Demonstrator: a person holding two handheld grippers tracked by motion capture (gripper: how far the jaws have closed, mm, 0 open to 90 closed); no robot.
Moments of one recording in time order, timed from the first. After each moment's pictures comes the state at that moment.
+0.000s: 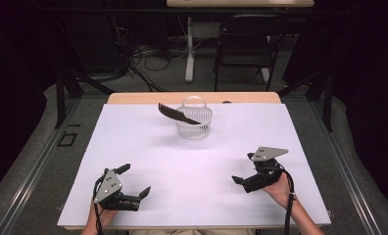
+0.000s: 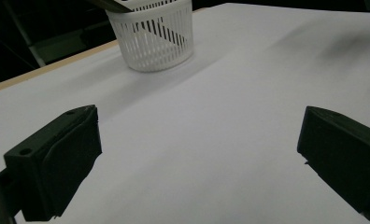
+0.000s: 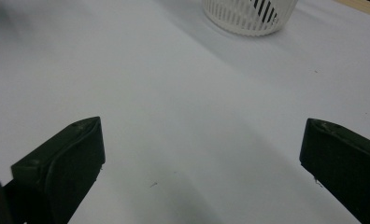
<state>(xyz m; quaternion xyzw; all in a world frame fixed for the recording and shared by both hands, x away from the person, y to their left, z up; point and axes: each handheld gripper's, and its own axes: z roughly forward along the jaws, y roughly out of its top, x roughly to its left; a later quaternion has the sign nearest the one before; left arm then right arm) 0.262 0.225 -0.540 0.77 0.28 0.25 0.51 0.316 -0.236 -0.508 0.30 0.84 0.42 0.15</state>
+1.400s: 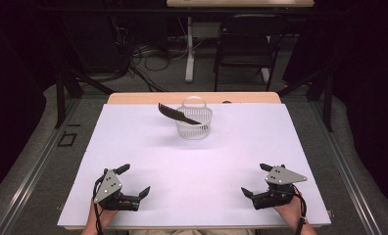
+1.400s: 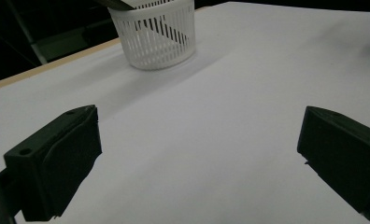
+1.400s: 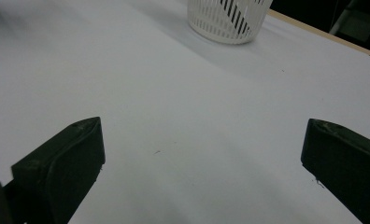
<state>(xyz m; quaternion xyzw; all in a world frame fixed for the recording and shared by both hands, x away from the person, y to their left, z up) 0.262 0.226 -0.540 0.77 0.29 0.25 0.51 0.263 -0.258 -0.522 0.30 0.80 0.46 0.23</state>
